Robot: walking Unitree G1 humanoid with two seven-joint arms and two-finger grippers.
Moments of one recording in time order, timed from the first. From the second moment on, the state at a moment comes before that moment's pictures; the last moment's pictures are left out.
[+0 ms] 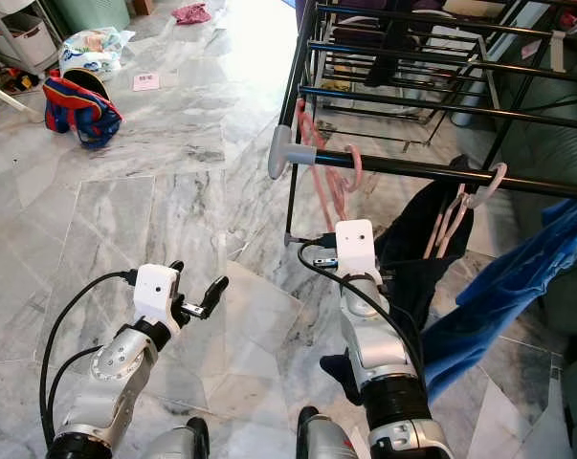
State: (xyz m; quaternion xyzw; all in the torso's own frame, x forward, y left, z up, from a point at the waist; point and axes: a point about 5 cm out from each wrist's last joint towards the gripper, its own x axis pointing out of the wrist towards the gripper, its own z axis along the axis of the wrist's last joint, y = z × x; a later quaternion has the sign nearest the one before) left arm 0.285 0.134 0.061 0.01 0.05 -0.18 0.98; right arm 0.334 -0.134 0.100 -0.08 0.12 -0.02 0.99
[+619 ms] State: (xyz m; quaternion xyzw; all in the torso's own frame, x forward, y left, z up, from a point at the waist) left arm 0.286 0.134 0.062 0.01 0.04 -0.18 0.98; right arm 0.332 -0.126 0.102 -0.08 0.08 0.00 0.99
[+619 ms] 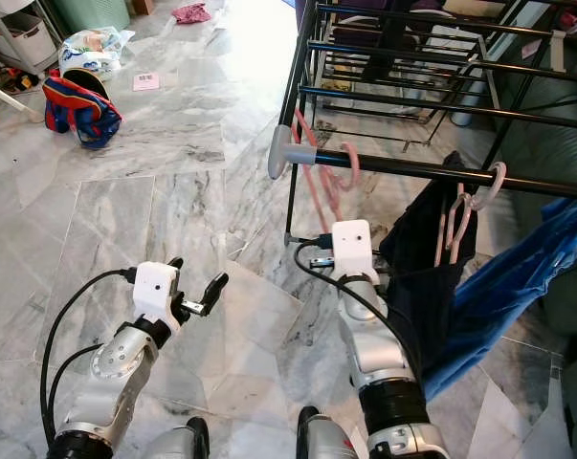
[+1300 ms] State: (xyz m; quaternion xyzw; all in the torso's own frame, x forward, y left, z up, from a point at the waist) left arm 0.290 0.137 0.066 0.04 0.02 -0.15 0.99; right arm 0.329 -0.137 0.086 -0.03 0.11 -0.04 0.99
